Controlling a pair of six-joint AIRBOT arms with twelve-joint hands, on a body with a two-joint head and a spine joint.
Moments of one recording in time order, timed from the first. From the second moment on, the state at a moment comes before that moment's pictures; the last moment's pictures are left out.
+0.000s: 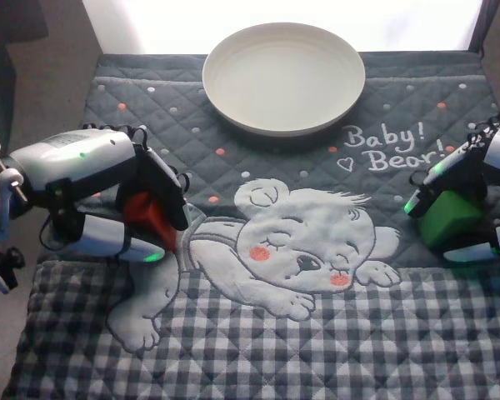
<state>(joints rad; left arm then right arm) 0.68 -1.03 1.22 0.19 -0.67 0.64 -0.69 -1.07 1.38 -0.24 0.98 -0.38</state>
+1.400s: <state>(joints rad) 0.29 -1.53 1.85 0.08 -0.42 0.67 -0.28 -1.56 1.92 -0.16 0.61 -0.42</state>
